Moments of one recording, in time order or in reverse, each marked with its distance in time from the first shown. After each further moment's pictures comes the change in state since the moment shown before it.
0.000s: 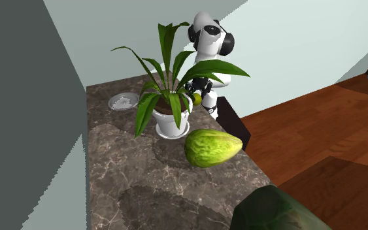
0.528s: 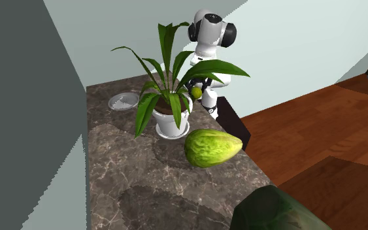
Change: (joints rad) arm 0.010 0.030 0.021 0.118 0.023 -0.086 -0.018
